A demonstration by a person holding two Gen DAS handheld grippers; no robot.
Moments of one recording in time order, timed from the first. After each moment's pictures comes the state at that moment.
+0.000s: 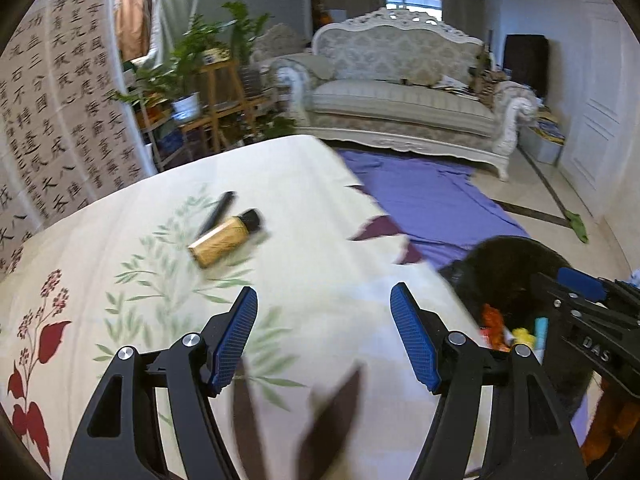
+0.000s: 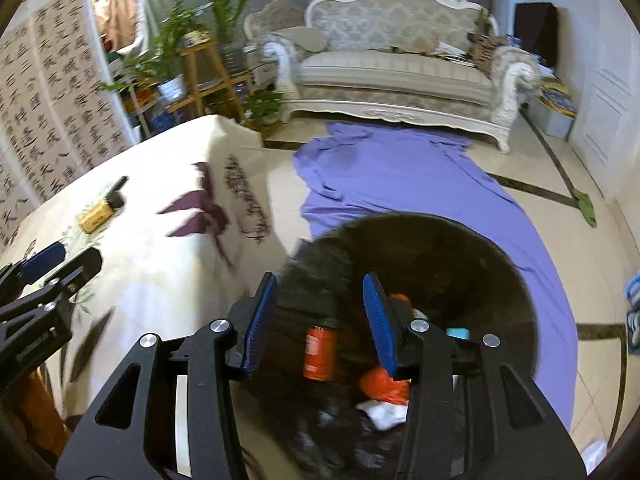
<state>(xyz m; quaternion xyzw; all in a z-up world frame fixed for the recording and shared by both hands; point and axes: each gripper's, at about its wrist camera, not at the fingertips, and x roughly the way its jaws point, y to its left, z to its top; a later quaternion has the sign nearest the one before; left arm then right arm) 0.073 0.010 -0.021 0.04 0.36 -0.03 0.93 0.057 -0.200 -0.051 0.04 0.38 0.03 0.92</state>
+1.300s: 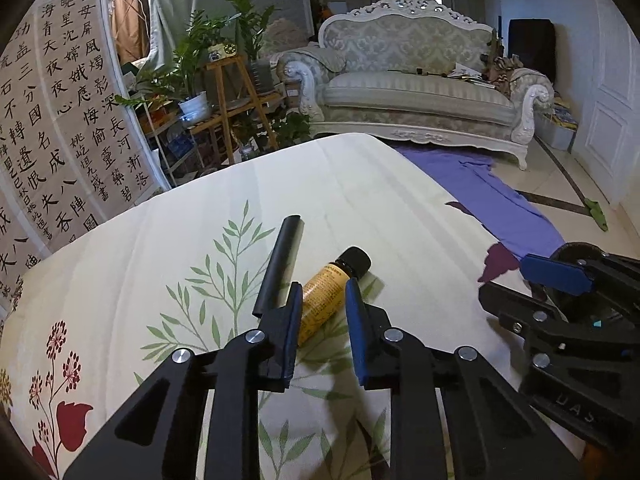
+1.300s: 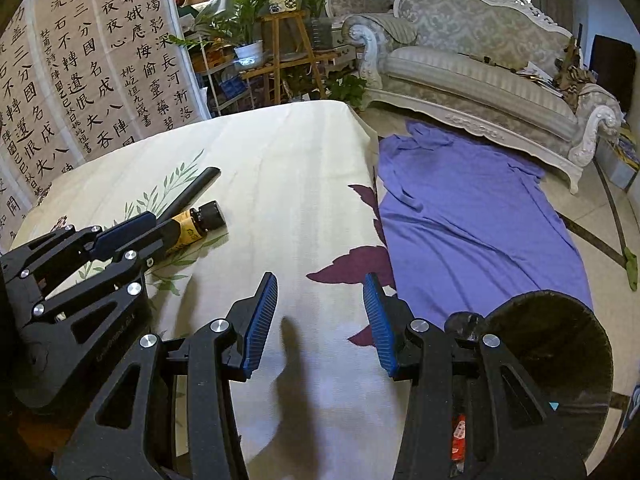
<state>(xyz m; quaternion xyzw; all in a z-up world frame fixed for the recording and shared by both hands) 0.135 0.074 -0.030 0.07 0.37 -0.03 0.93 0.132 -0.071 -0.049 -0.02 0.40 0.14 0.90</state>
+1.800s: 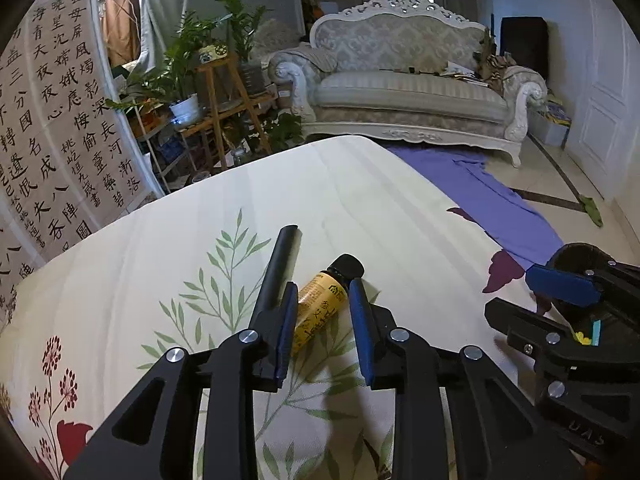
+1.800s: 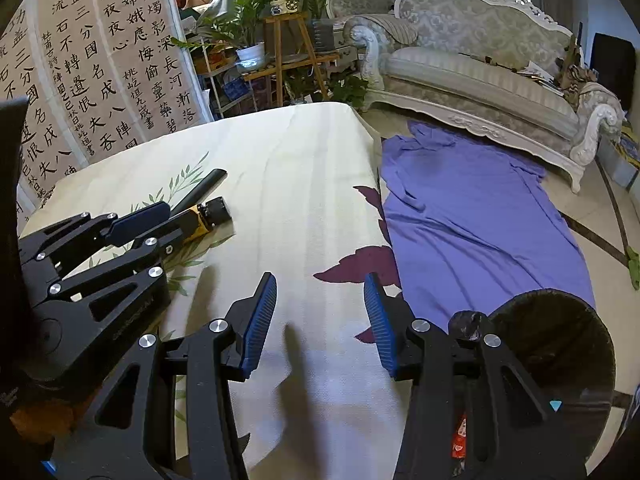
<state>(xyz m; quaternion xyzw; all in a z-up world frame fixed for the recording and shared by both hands) 0.143 0.071 -0.032 0.08 0.37 -0.04 0.92 0.128 -0.070 -0.048 -0.01 0.40 0.14 0.90</state>
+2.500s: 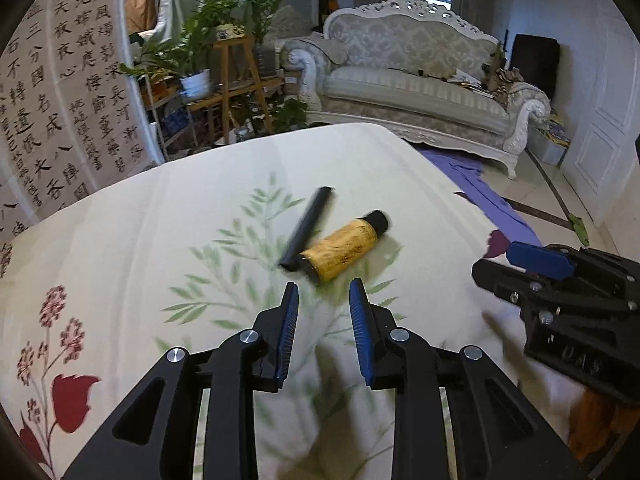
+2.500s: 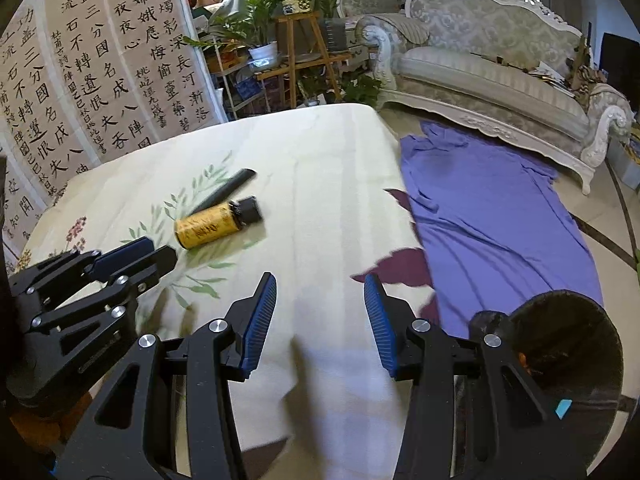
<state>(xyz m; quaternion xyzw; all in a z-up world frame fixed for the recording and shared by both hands) 0.118 0.119 -0.022 0.02 0.39 -0.04 0.92 0.125 -0.052 -0.043 -0.01 0.40 0.17 0.90</state>
